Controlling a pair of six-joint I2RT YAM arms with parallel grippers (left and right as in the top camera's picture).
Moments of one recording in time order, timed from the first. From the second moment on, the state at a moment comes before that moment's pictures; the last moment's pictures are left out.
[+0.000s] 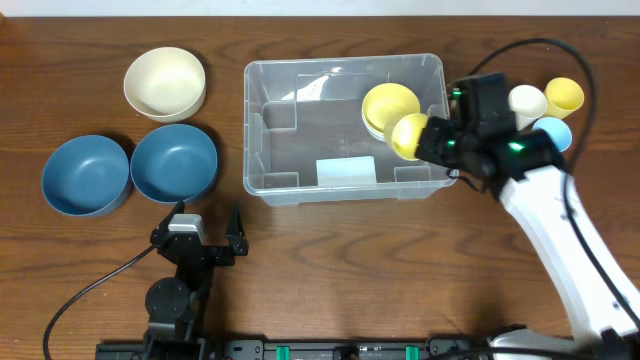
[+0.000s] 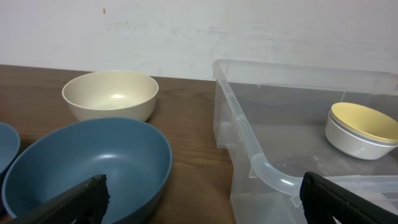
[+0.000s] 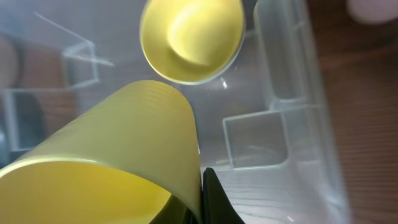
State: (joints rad) left arm -0.11 0.01 0.02 -0.12 -0.01 -0.14; right arm 0.29 1.47 1.25 -0.80 -0.10 0.57
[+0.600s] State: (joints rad) left arm -0.11 0.01 0.02 -0.12 -0.01 -0.14; right arm 0.31 1.76 1.25 -0.73 -0.09 0.59
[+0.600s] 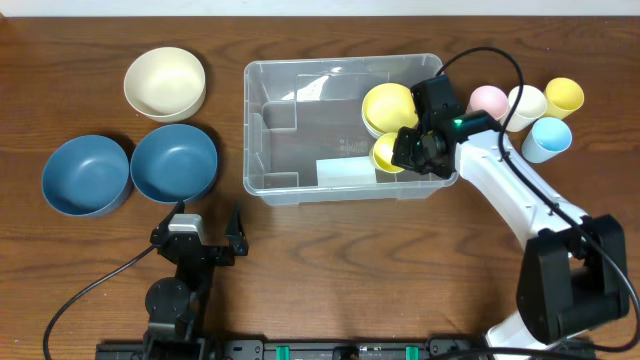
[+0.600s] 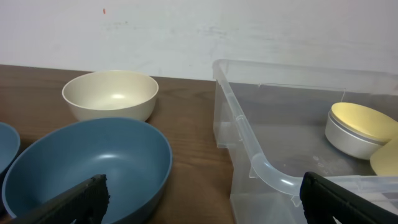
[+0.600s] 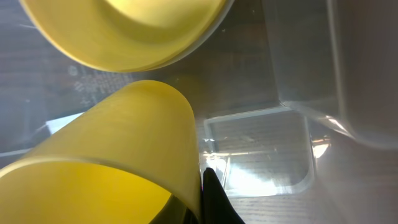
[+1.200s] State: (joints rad) left arm -0.11 0.01 0.02 -0.12 -0.01 -0.14; right arm 0.31 1.77 1.25 -0.73 -0.08 0.59
